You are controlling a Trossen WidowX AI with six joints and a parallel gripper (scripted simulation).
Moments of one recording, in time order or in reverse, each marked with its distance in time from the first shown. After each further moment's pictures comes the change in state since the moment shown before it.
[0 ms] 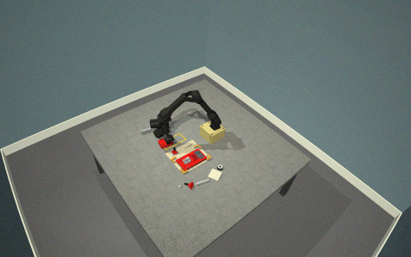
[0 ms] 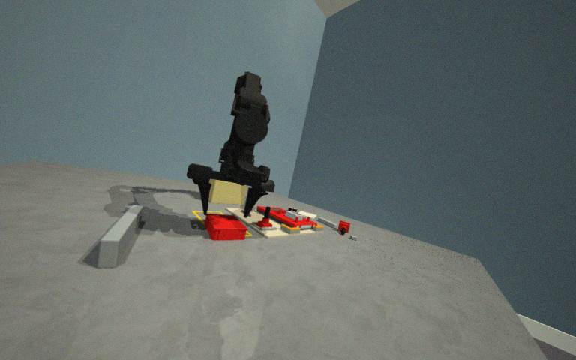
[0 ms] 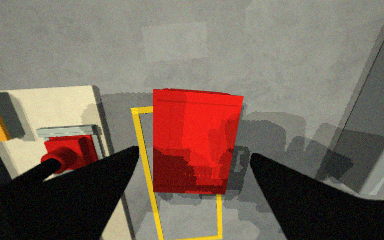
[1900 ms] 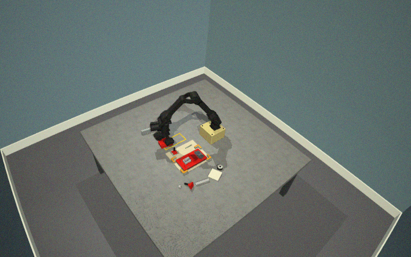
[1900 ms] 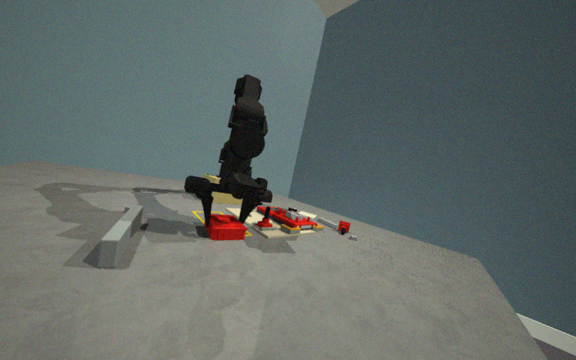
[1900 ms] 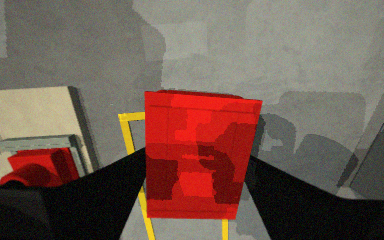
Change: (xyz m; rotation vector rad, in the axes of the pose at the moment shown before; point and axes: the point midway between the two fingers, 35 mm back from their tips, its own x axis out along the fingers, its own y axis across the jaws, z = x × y) arm 0.026 0.000 -0.001 0.000 0.002 0.001
